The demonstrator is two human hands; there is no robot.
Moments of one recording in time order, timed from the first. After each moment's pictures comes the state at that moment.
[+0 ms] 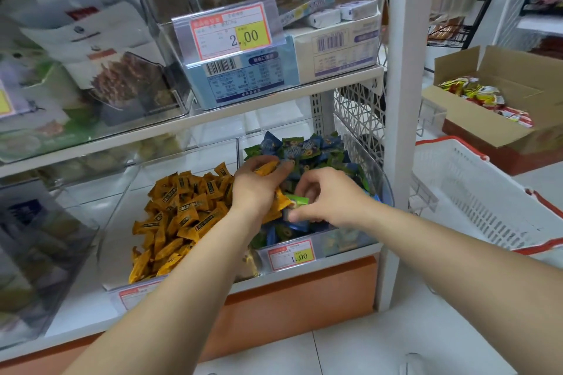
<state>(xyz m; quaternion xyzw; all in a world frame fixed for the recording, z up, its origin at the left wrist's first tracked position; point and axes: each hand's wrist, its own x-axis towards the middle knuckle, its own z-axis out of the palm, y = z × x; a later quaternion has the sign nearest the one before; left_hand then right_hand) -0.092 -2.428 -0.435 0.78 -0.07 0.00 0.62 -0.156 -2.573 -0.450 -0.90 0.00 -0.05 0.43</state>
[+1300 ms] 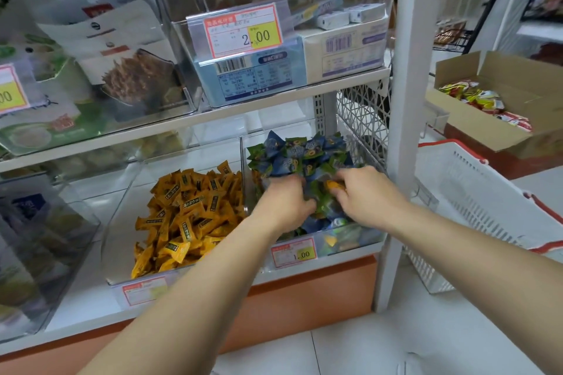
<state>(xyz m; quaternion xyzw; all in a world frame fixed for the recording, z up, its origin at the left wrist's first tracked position) -0.102 -2.442 -0.443 0.94 -0.30 -0.04 0.17 -0.163 -2.611 -0.464 -0.97 0.05 -0.12 0.18</state>
